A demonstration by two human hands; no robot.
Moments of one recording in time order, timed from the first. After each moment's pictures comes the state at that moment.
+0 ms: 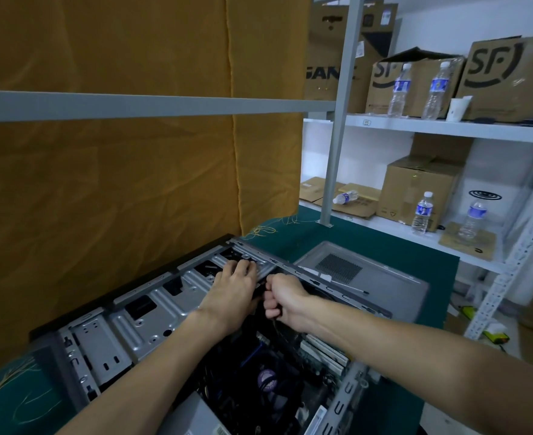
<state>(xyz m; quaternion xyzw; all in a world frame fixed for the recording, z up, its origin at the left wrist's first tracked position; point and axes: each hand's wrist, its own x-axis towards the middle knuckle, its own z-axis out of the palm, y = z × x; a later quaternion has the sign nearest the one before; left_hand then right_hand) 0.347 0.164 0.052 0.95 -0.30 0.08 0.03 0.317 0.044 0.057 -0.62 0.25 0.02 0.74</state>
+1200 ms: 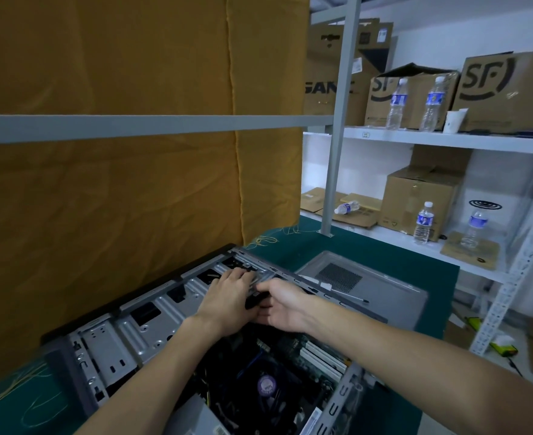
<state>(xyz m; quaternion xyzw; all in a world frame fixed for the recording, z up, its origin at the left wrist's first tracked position) 0.349 0.172 0.058 0.95 -0.29 0.09 0.11 0.307 0.041 0.078 -0.59 0.20 0.14 0.77</state>
